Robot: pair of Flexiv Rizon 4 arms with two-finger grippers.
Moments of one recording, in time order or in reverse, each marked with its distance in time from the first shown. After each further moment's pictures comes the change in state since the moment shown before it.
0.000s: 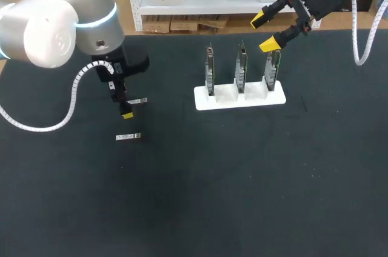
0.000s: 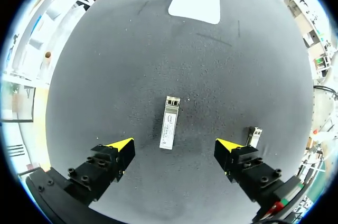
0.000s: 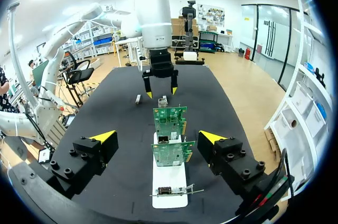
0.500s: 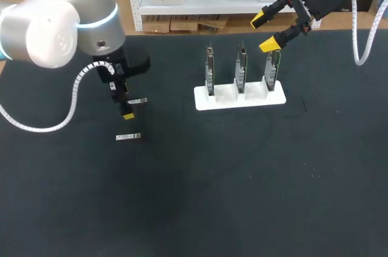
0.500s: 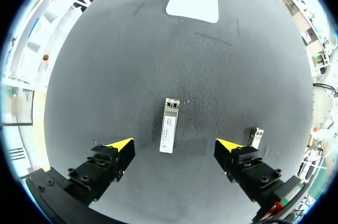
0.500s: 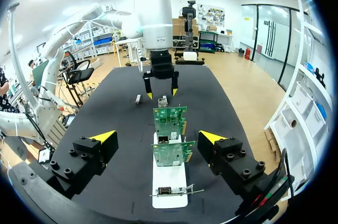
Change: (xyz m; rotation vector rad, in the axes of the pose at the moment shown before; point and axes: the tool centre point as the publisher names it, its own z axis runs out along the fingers) left arm -0.004 0.000 0.004 0.009 0.000 0.023; right arm 0.000 0.000 0.000 0.000 0.000 0.000
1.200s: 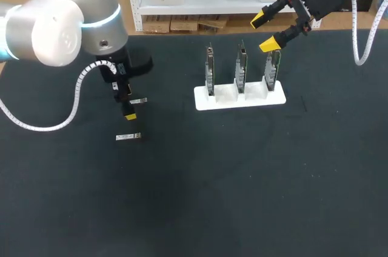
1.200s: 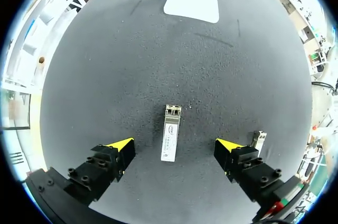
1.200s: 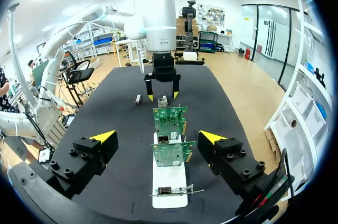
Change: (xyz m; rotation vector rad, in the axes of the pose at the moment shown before) left arm -0.005 0.002 0.008 0.031 -0.003 0.018; right arm 0.000 0.000 0.000 0.000 0.000 0.000
